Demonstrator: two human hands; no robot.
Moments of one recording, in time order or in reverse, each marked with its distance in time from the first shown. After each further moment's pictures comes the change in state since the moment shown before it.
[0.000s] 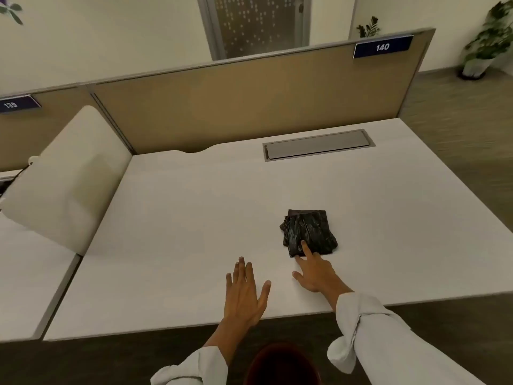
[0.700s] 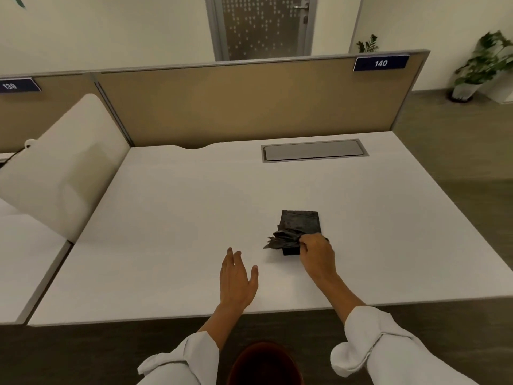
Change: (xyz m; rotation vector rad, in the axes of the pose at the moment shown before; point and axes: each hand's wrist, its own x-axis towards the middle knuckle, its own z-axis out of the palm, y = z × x) left_hand 0.003 0.013 -0.017 -0.345 0.172 -0.095; right_hand -0.025 -0.004 -0.038 0.409 0.717 0.058
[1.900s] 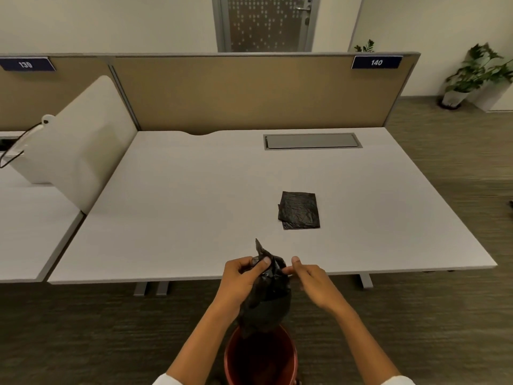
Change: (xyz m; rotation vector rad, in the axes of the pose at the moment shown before) left_hand -0.131 0.016 -0.069 -1.004 -0.246 -0.132; right_hand -0.156 -0.055 -0.064 0.540 -0.553 0.261
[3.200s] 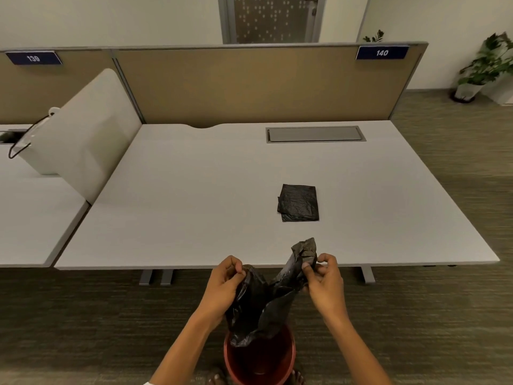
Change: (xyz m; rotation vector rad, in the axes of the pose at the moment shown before) left_hand -0.021 -0.032 -0.022 0.187 0.039 0.033; right_hand -0.026 0.029 0.003 0.349 0.431 0.003
